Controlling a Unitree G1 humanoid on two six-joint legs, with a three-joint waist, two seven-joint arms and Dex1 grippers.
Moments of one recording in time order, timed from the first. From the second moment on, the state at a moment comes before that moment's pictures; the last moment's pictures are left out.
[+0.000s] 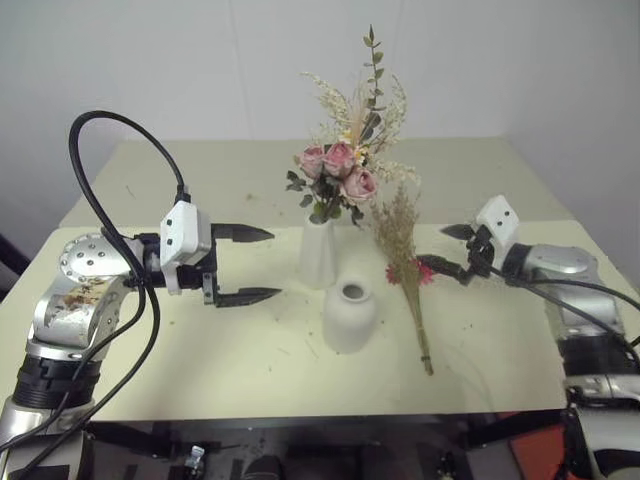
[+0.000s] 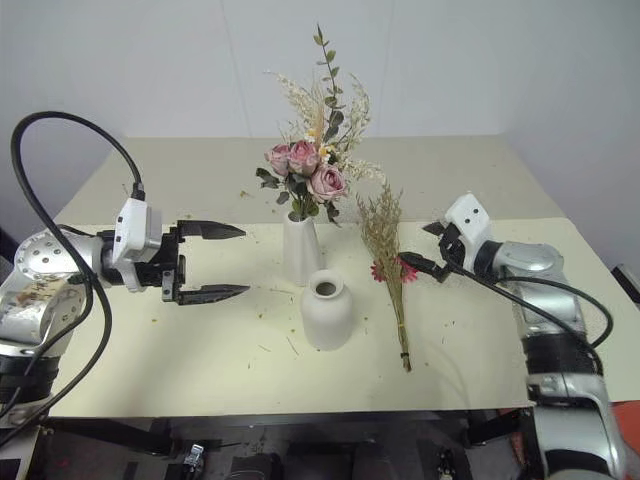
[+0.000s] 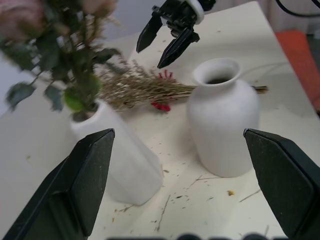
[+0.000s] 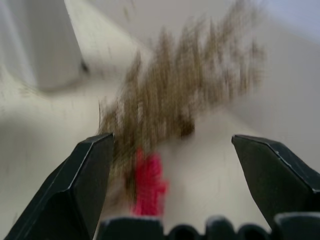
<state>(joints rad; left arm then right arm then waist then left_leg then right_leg) -0.54 0.83 0.07 -0.16 -0.48 0.26 -1.28 -0.64 -0.73 -0.05 0.16 0.15 0.49 0.92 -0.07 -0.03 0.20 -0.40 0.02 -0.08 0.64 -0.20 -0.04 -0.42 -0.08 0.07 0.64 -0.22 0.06</state>
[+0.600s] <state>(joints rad) -0.56 0.82 0.01 -0.11 -0.43 0.22 -1.32 -0.62 -0.63 0.08 -0.45 0.18 1.56 0.57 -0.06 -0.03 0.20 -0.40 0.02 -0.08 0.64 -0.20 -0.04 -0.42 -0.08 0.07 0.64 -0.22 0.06</state>
